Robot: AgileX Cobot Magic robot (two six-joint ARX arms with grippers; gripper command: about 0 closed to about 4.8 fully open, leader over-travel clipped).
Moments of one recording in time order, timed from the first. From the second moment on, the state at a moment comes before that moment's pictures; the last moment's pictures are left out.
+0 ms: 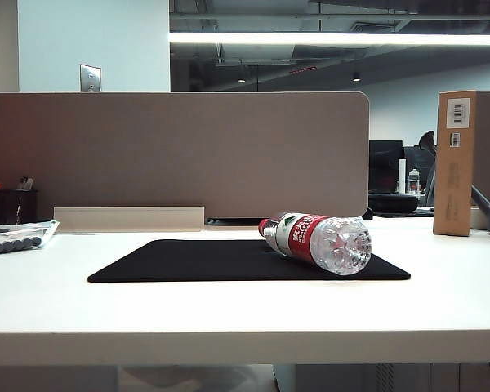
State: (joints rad) left arm 0.00 0.00 0.00 -0.03 0.04 0.03; right arm 0.01 0.00 0.01 0.03 0.00 0.03
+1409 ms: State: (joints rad) left arm -0.62 0.00 0.00 -0.17 0.05 0.03; right arm 0.05 0.88 0.67 -0.12 -0.41 0.42
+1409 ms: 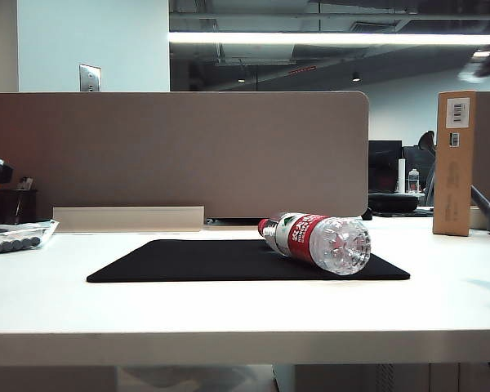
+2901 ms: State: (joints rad) left arm -0.62 0.00 0.00 -0.17 0.04 0.03; right arm 0.32 2.43 2.33 -1.02 -0.40 0.05
